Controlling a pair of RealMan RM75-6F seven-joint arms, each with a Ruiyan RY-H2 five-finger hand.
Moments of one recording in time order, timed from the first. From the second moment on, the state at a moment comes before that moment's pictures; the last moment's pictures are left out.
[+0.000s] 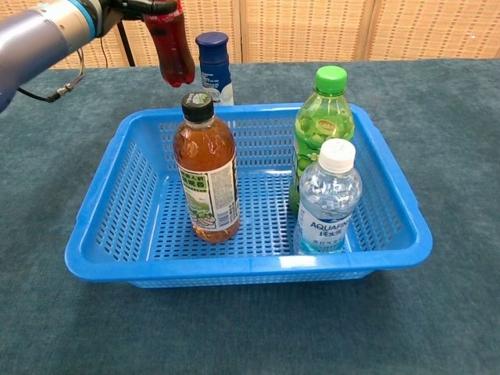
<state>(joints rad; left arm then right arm) -1.04 -1.78 -0.36 -0.56 1.29 0.79 -1.16 0.29 -1.25 0.15 -1.39 -1.43 1.33 0.25</state>
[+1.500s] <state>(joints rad) -0.95 -1.50 -0.11 -1.30 1.62 0.95 -1.02 0.28 -1.23 0.15 -1.42 -1.44 1.34 0.25</state>
